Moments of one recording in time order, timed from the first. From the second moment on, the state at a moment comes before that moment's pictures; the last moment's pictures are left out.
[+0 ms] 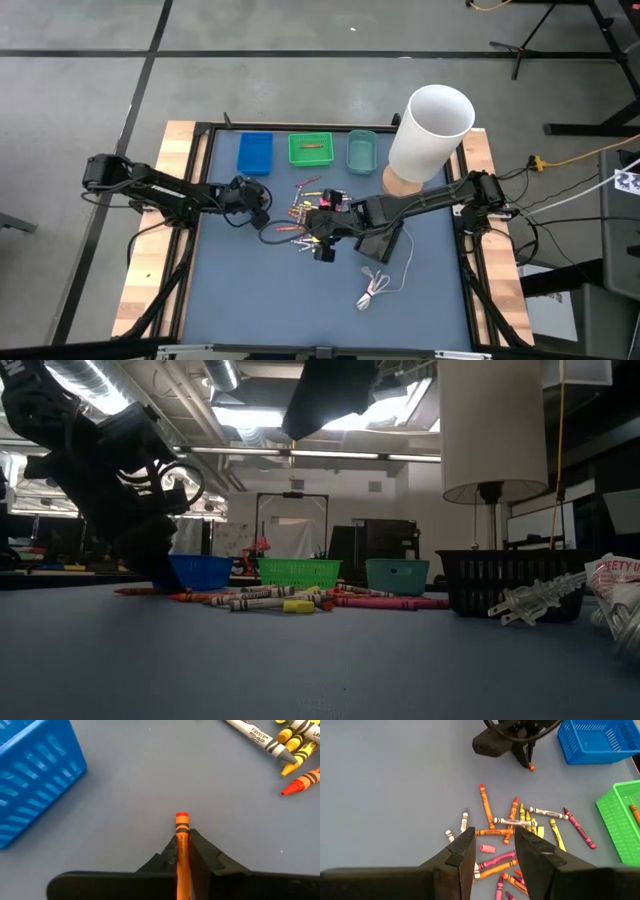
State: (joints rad) left arm 0.09 1.27 0.26 0.05 -0.36 -0.46; right arm 0.23 1.90 1.67 -0.68 0.30 0.19
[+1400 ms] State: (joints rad) left arm 0.40 1.62 0.67 0.82 -0.08 0.33; right arm 0.23 1.90 1.67 -0.74 0.30 0.19
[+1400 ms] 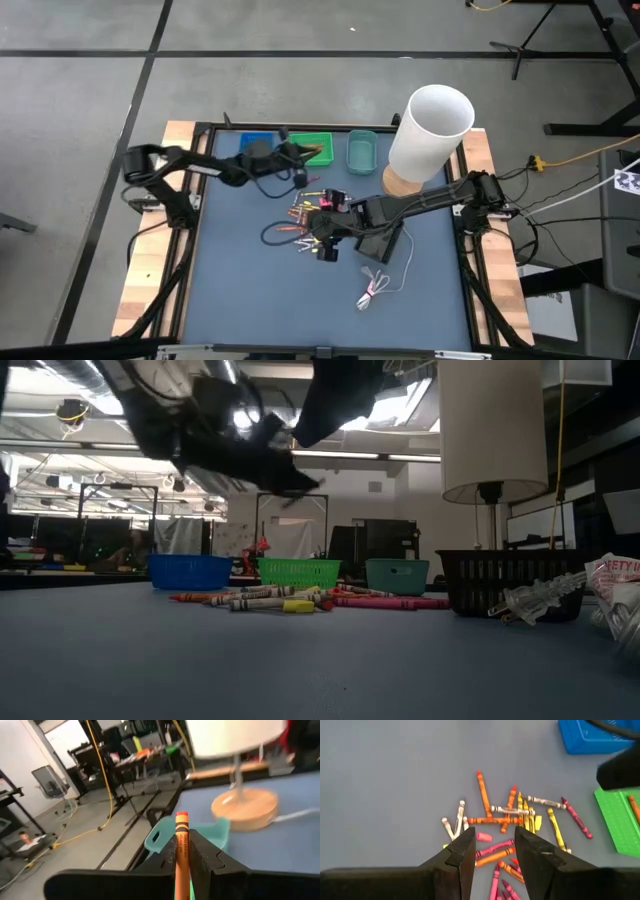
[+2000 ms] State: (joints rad) left arm 0.47 1.84 0.77 0.73 -0.10 0.34; right arm 0.23 1.90 1.67 -0.80 0.30 0.19
